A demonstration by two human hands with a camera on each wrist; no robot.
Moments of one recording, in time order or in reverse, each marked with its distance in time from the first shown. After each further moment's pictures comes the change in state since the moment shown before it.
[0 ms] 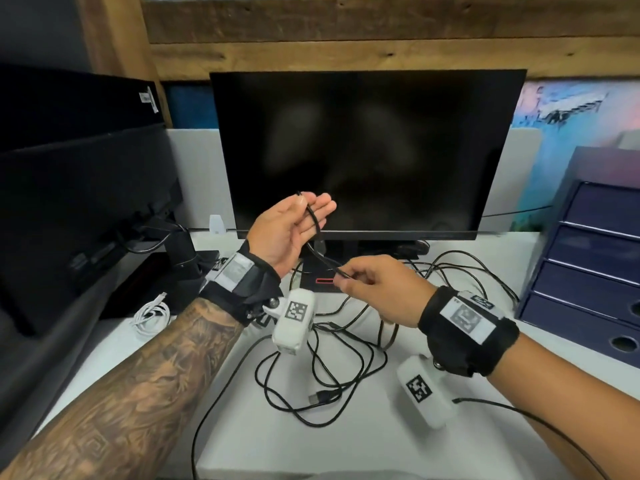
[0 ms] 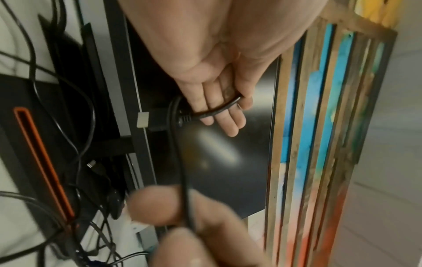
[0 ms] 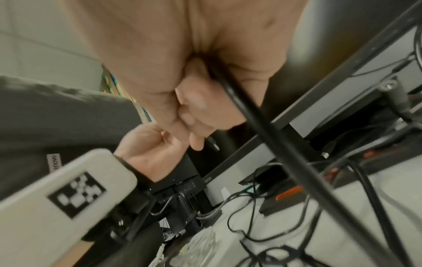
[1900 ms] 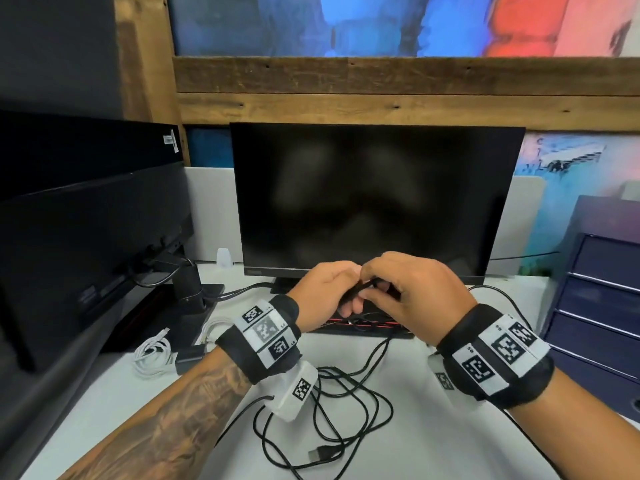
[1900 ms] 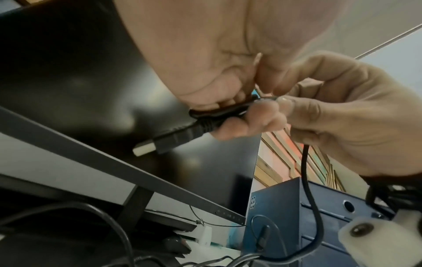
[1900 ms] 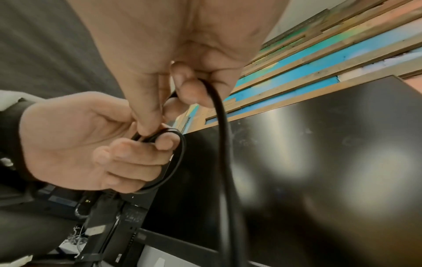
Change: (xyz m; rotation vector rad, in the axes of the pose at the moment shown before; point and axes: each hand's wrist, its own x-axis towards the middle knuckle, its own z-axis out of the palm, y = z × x) left_hand -0.016 -0.006 0.022 0.764 -0.367 0.050; right_hand 0.005 -0.008 -0.050 -0.606 0.345 -0.491
